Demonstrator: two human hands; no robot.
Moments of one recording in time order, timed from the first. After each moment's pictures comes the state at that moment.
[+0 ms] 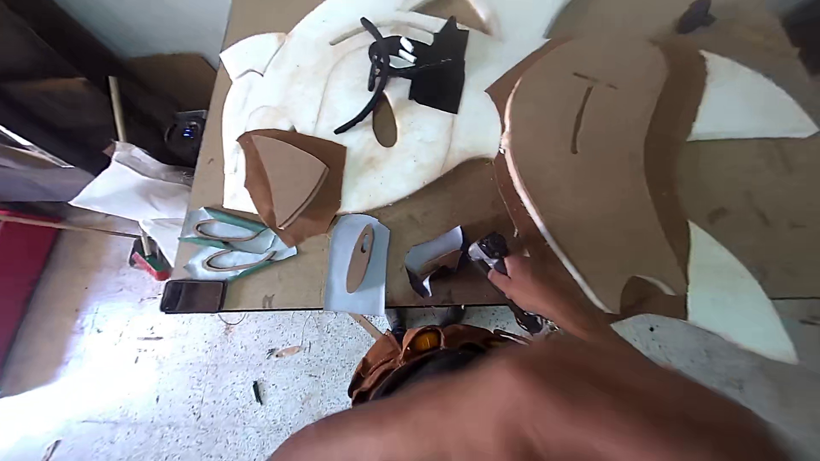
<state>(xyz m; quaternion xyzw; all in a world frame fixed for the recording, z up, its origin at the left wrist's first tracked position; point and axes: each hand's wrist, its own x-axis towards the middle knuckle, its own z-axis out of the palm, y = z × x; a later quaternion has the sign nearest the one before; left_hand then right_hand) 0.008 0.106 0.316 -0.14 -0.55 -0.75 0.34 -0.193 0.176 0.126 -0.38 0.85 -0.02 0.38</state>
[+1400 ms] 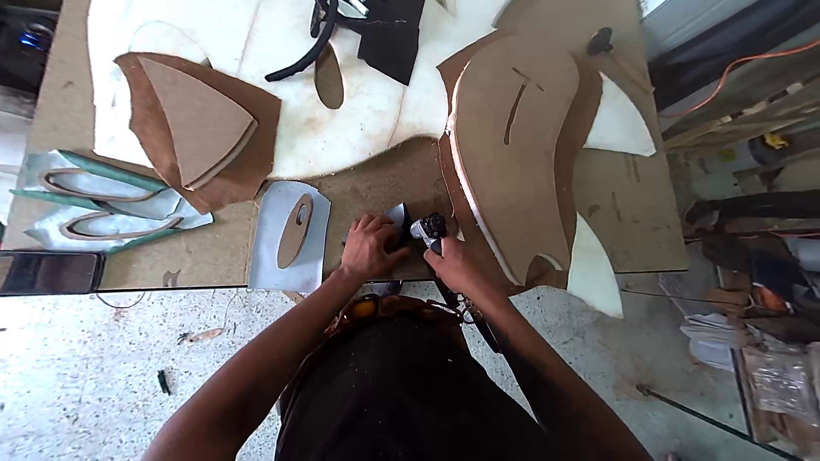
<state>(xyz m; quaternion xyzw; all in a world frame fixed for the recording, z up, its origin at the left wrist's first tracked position) -0.017 0.037 0.001 0.26 -0.91 -0.29 0.14 -0.180 0.182 0.106 -0.34 0.87 -0.09 0.35</state>
